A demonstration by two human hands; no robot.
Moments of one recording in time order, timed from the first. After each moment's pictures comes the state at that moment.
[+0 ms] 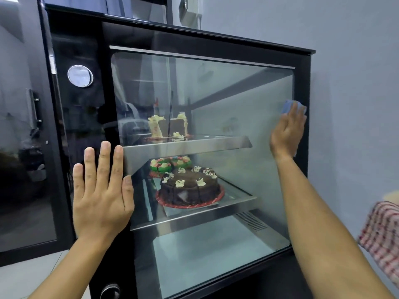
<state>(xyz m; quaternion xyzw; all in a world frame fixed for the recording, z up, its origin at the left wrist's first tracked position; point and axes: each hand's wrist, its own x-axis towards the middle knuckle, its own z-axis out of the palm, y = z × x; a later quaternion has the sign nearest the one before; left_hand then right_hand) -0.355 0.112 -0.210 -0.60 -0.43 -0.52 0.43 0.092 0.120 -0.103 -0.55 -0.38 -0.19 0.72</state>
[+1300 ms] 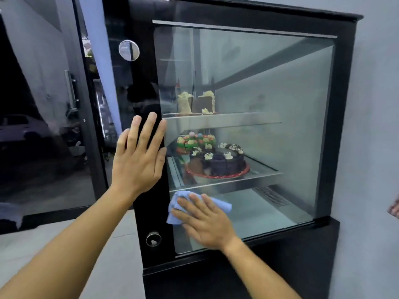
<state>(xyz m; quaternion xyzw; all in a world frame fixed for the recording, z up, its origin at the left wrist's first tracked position) -0.391 0.106 -0.196 -0.64 -0.40 -0.41 0.51 -0.166 0.097 -0.367 -0.35 -0.75 -0.47 0.31</state>
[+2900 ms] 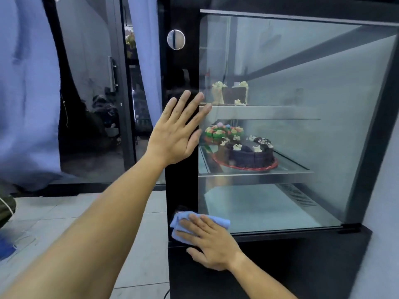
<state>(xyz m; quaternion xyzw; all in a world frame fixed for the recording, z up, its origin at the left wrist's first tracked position) -0.398 0.094 -0.160 -0.71 -0.36 -0.33 0.50 -0.211 0.067 -0.438 -0.30 -0.86 -0.37 0.20</state>
